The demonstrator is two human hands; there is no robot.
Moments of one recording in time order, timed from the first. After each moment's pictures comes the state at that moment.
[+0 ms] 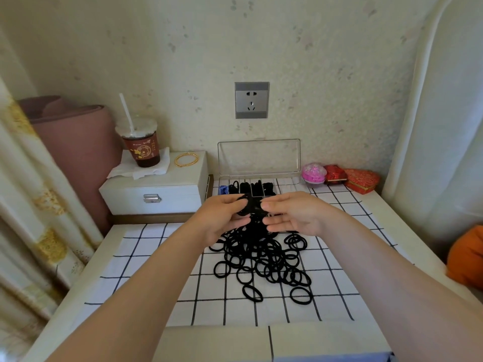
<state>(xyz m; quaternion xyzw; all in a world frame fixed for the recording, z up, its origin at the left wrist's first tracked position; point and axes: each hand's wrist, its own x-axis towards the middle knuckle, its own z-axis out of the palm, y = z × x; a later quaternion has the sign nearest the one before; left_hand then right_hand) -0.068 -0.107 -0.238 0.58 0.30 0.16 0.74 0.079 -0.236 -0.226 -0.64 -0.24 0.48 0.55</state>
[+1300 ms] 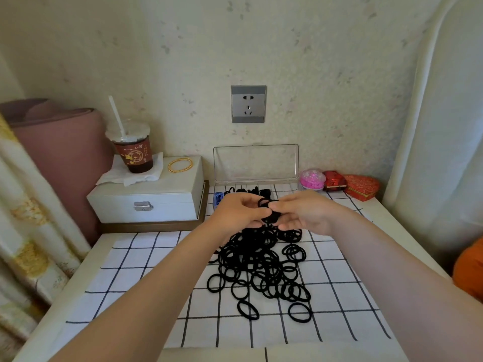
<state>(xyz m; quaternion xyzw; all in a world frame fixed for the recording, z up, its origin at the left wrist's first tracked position) -0.030 -0.118 -0.233 0.73 0.26 0.16 0.62 0.110 -0.235 -0.219 -0.67 -0.26 0.46 0.52</state>
